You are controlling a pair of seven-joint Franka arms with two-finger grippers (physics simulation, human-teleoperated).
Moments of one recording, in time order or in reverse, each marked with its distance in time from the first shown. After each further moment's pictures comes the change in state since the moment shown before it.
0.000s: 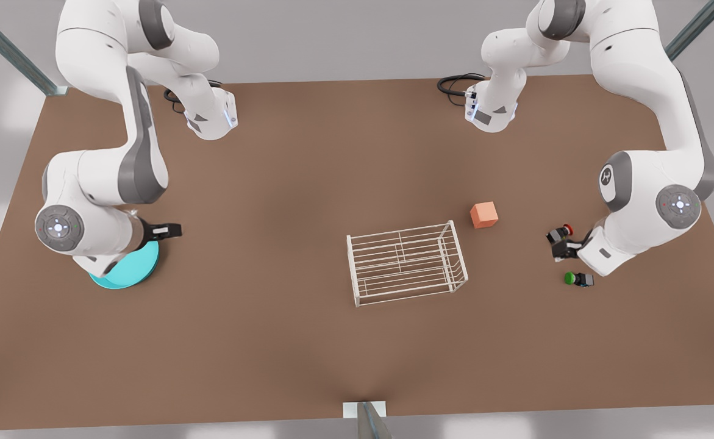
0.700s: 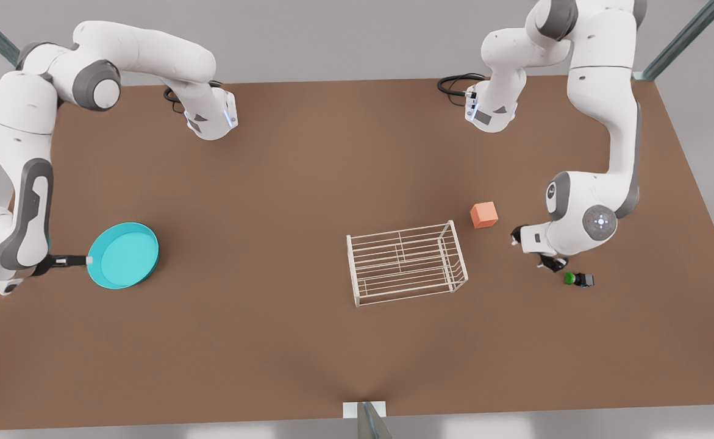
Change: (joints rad) left arm -0.019 -0.013 -0.008 -0.457 -0.054 0.352 0.708; right arm -0.620 0.341 -0.005 -0.128 0.103 0.407 -0.508
